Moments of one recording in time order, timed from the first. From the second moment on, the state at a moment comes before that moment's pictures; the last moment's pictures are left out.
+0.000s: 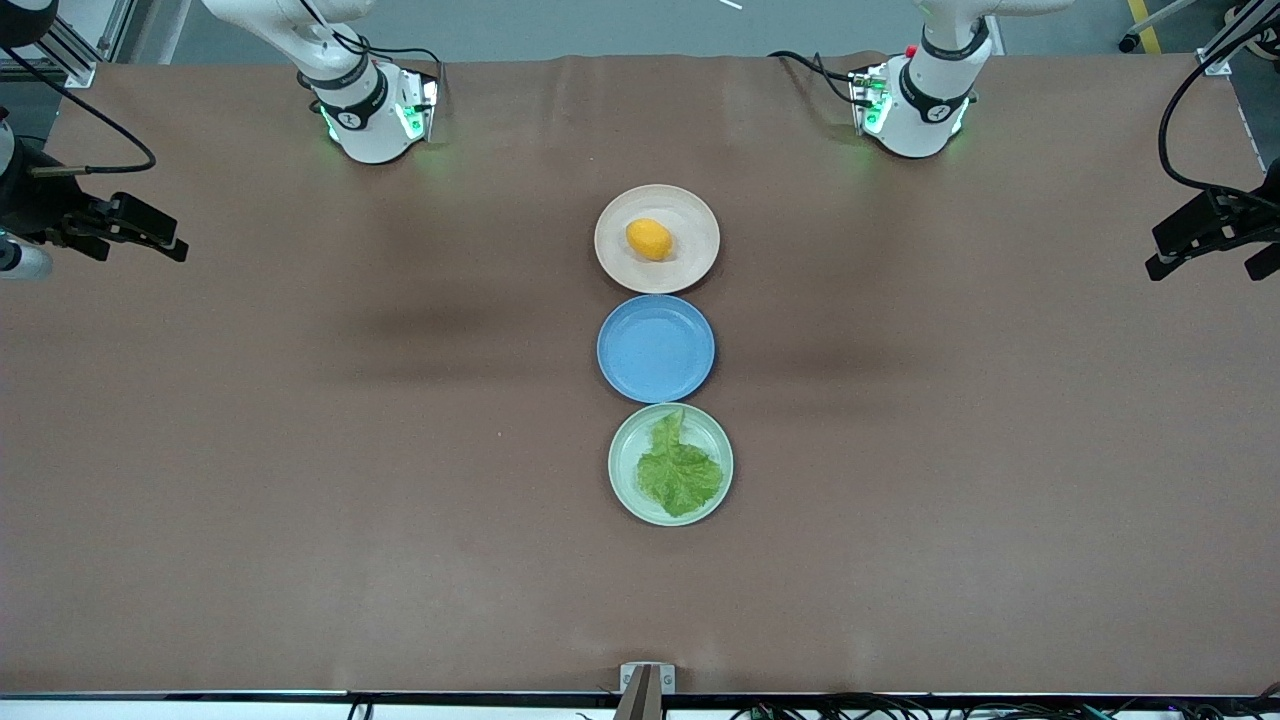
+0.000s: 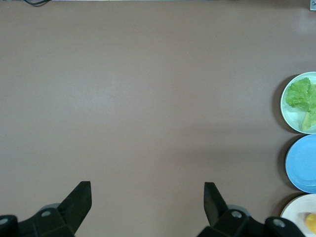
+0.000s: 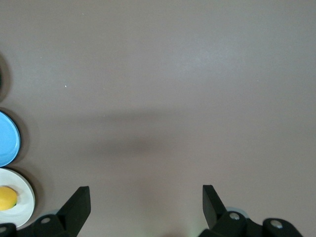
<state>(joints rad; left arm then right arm) -0.06 0.00 0.06 -1.50 -0.01 1.61 0.01 0.04 -0.10 -0.09 -1.74 0.05 1.58 0.00</state>
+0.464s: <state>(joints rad) -0.06 0.00 0.06 -1.50 -0.01 1.61 0.01 0.03 -0.10 -0.09 -1.74 0.05 1.58 0.00</state>
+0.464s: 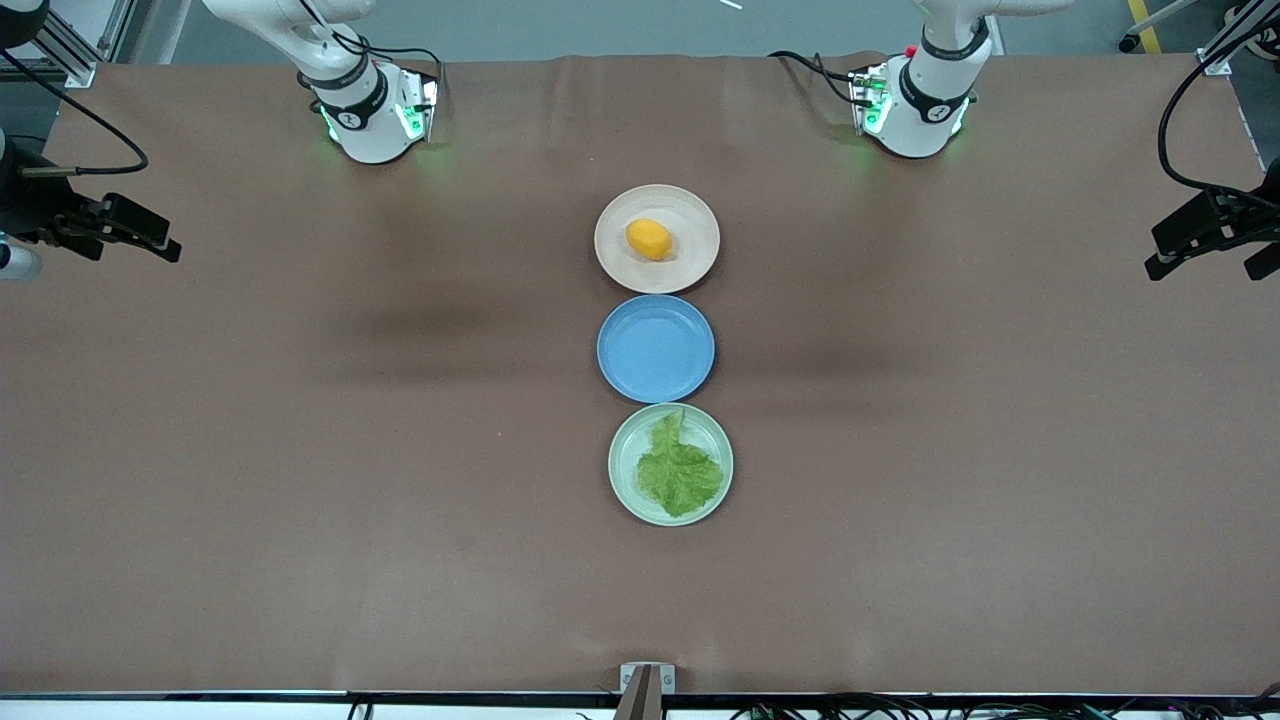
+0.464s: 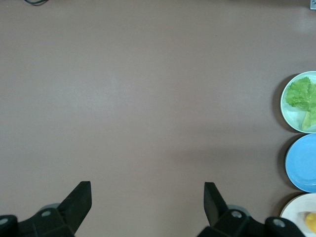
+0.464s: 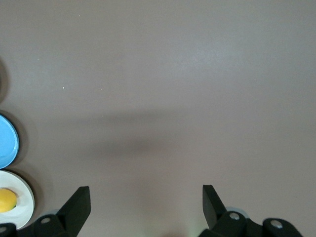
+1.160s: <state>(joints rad) -0.17 0.19 -0.07 -1.53 -0.11 1.69 -0.33 0.01 -0.08 -0.07 -1.74 0.05 1.58 0.00</state>
